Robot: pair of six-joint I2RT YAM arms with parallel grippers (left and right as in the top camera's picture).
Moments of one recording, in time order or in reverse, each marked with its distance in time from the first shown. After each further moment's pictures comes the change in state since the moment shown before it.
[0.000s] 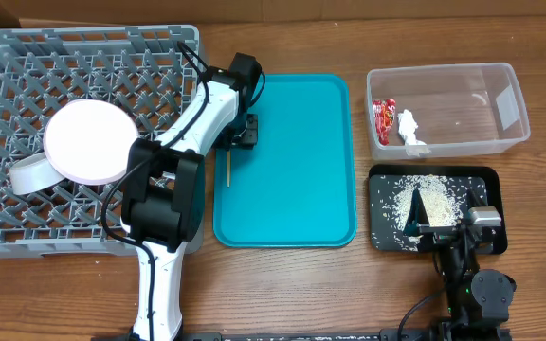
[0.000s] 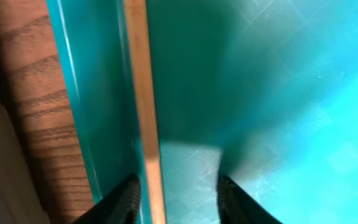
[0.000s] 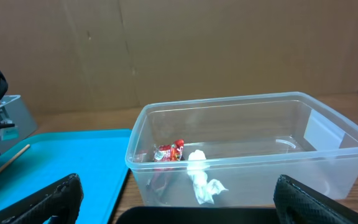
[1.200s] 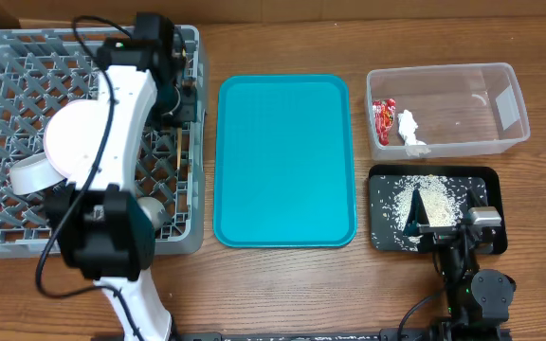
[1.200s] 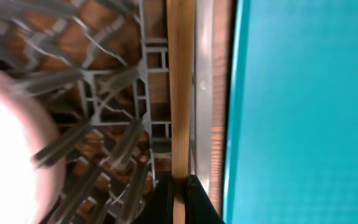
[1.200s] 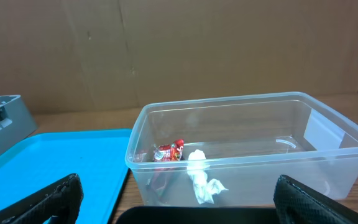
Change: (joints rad) left arm 0.244 -0.257 0.068 -0.216 0.109 0.249; right arm 0.000 0.000 0.000 0.000 0.000 0.000
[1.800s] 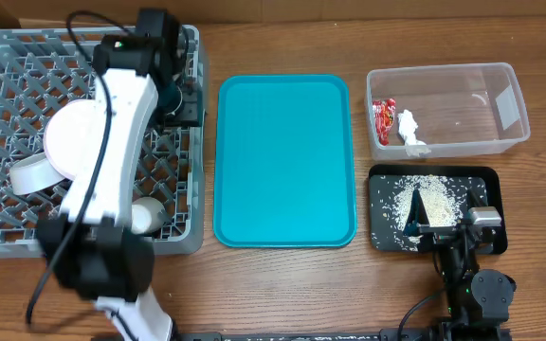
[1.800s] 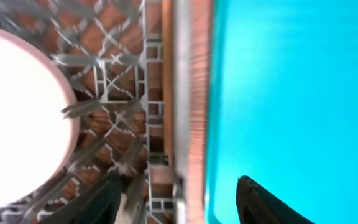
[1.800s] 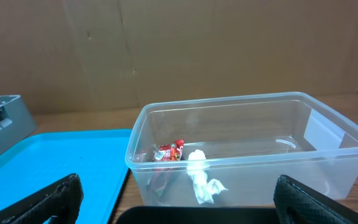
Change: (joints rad) left arm -0.078 -0.187 0.041 -0.092 -0.048 -0.094; right arm 0.000 0.000 0.000 0.000 0.000 0.000
